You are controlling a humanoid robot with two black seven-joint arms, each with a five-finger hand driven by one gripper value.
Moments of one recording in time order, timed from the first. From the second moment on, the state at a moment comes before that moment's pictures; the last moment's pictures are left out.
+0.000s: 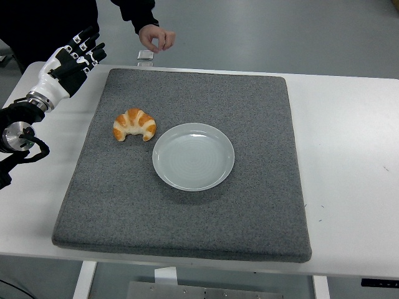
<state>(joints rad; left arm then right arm) -0.81 0.53 -0.47 -0.70 -0.14 -0.37 -0.41 0.03 0.00 -0.10 0.12 0.05 0.05 -0.06</state>
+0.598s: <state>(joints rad) -0.81 0.52 -0.47 -0.69 -0.14 -0.37 -0.41 0.03 0.00 -0.10 0.12 0.05 0.05 -0.06</state>
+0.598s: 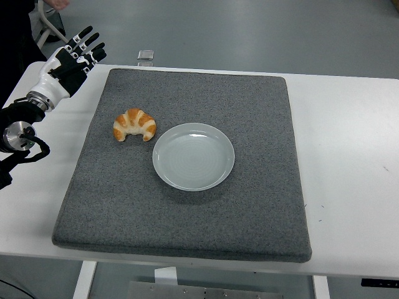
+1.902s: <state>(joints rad) -0.83 0.51 -0.46 -0.64 -0.14 -0.37 -0.42 0.03 0.00 -0.10 0.13 0.05 0.05 -0.06</state>
